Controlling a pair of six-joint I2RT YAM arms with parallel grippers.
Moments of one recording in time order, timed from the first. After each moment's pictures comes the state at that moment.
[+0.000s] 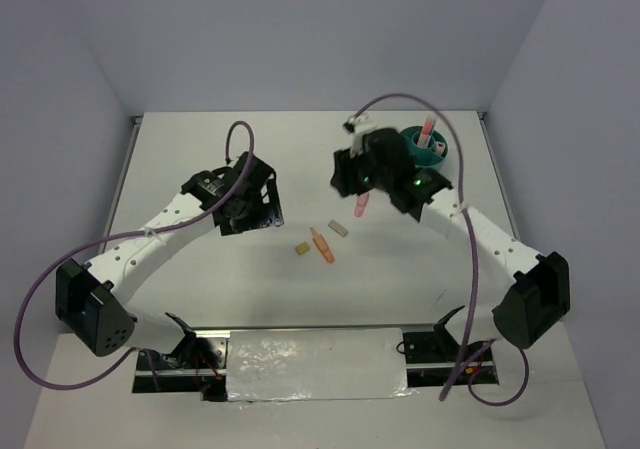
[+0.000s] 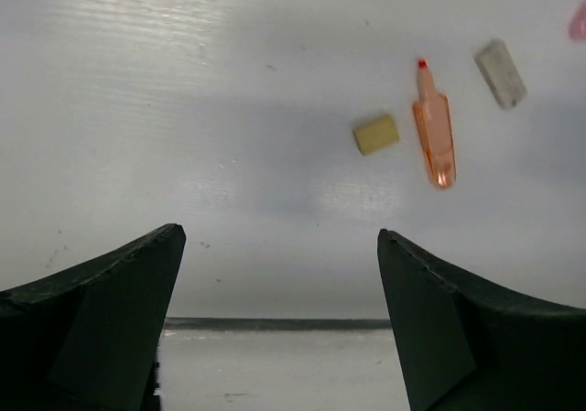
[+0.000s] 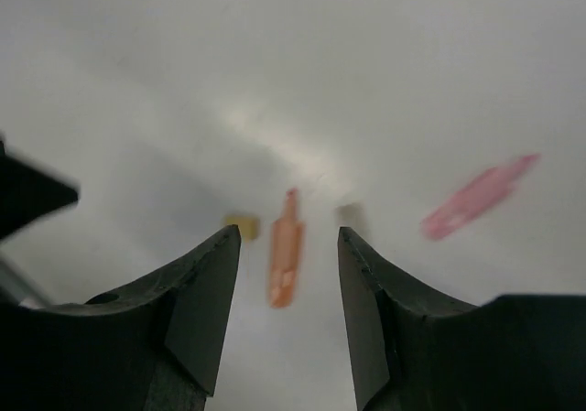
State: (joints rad) left arm -0.62 1.38 1.27 -0.98 -0.21 -0.77; right arm 0.51 1.39 1.26 -0.38 -0.07 0.13
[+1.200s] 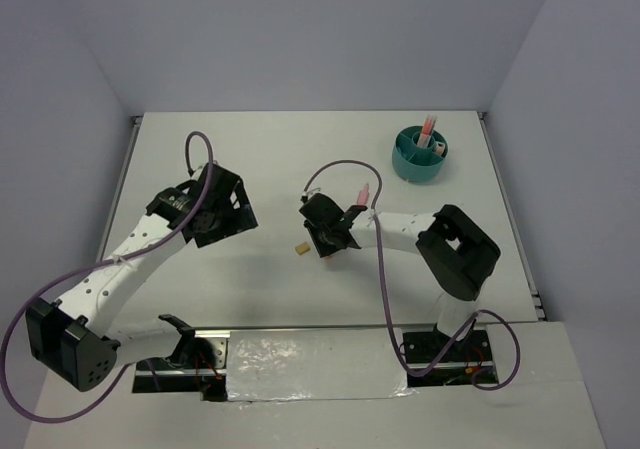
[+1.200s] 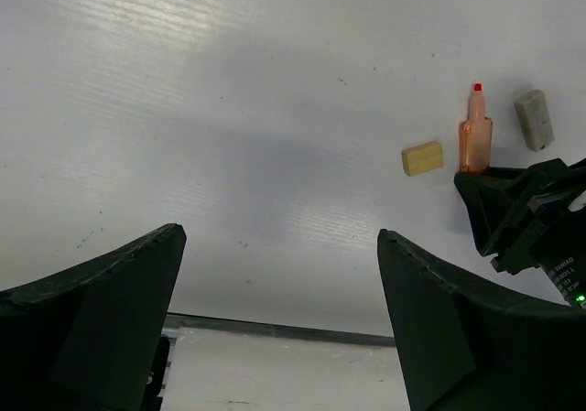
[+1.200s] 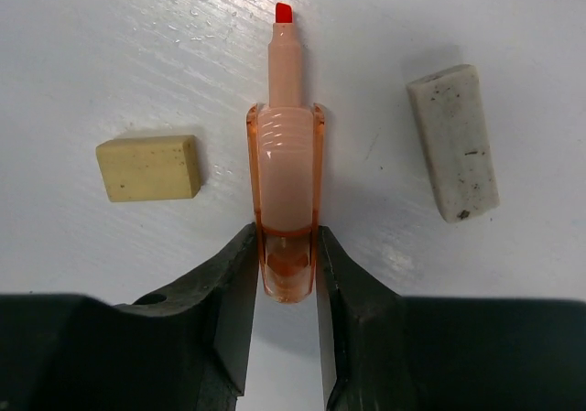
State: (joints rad) left arm -0.48 1.18 1.11 -0.99 -0.24 -0.83; right arm 0.86 1.79 1.05 -0.33 0.18 0.35
